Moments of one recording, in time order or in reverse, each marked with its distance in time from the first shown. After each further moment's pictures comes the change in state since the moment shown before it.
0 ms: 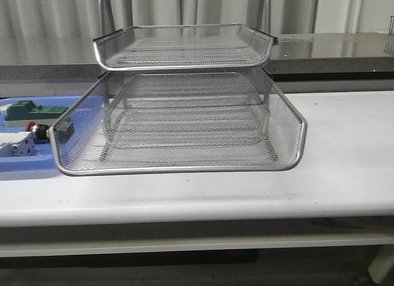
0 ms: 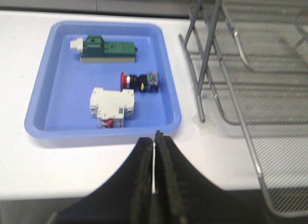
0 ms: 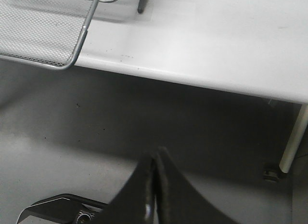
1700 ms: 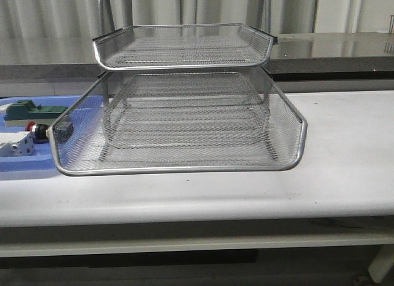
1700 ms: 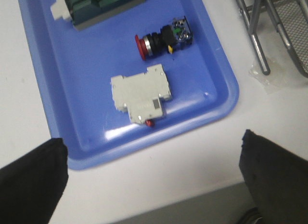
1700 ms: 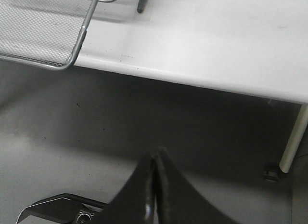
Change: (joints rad) left arm 0.000 0.720 -0.622 0.138 0.285 0.272; right arm 0.000 0.000 0.000 -0.002 0.000 0.000
